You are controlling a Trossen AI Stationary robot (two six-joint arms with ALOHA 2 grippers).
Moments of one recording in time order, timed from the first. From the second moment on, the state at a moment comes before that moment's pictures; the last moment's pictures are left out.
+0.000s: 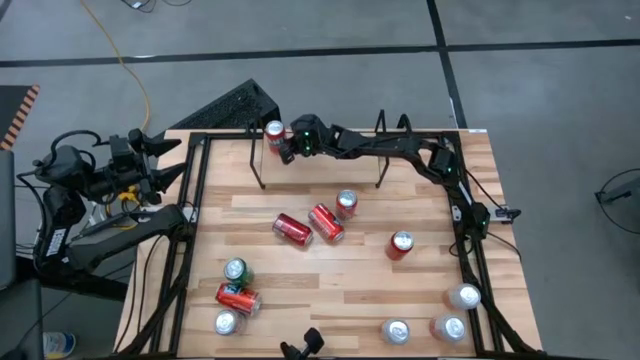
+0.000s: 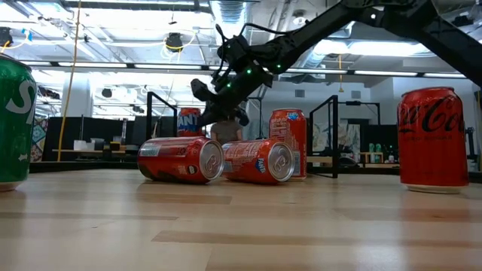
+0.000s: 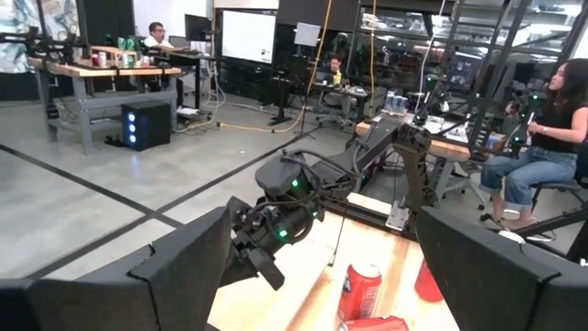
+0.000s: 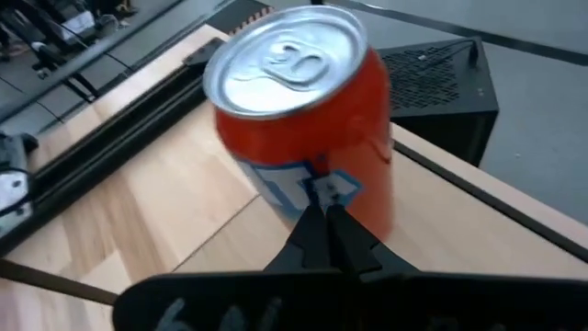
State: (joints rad) left arm 0.67 0.33 1.09 -0.66 0.19 -0.18; right arm -0.40 2.25 1.82 -0.08 0.10 0.41
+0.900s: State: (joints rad) left arm 0.67 0.33 0.93 -0.56 0.53 -0.35; right arm -0.13 1.71 2.11 -1.01 0.29 0.00
